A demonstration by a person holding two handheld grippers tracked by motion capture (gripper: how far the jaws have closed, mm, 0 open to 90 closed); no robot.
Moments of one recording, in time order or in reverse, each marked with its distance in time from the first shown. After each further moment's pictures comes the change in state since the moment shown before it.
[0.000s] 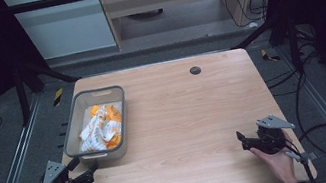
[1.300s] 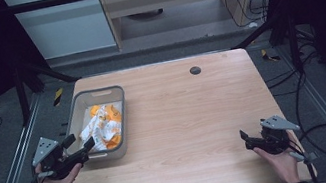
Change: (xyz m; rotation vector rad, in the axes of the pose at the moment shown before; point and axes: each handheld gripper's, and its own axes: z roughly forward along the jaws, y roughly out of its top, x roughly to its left) left arm -0.002 0.070 0.009 -0.071 -0.041 0.034; right arm -0.007 -0.003 -0.005 -0.035 -0.016 -0.005
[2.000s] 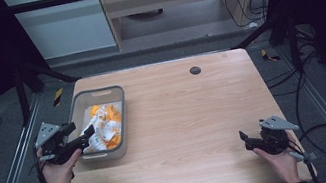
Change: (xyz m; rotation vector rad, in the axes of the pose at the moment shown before) left arm 0.008 0.025 0.023 0.032 0.018 0.021; right arm 0.000 -0.001 0.002 0.009 0.012 -0.021
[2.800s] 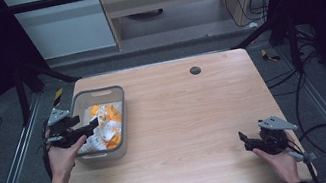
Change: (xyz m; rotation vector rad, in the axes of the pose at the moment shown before) left arm 0.013 0.015 0.040 0.162 0.020 0.020; right arm 0.001 -0.001 0.002 0.009 0.016 -0.005
